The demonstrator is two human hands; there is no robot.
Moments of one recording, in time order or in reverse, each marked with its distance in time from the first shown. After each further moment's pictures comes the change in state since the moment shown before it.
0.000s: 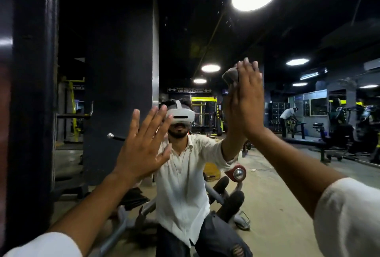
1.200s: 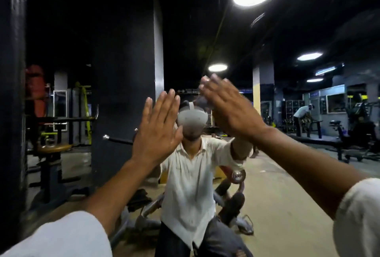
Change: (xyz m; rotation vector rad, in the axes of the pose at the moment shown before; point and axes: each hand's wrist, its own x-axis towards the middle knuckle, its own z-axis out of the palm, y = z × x) left_hand 0.088 0.105 0.007 0.031 -0.049 -0.117; right_hand -0.011 0.083 -0.047 -0.070 -0.366 -0.557
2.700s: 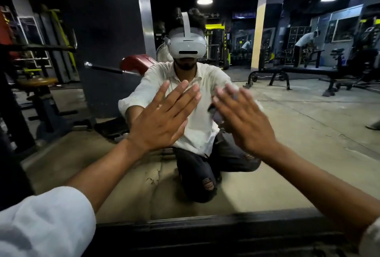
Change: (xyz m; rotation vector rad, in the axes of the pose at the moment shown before) left_hand -0.140 0.066 0.012 -0.056 -0.088 0.458; right_hand -0.217 -0.099 0.051 0.051 -0.116 0.078
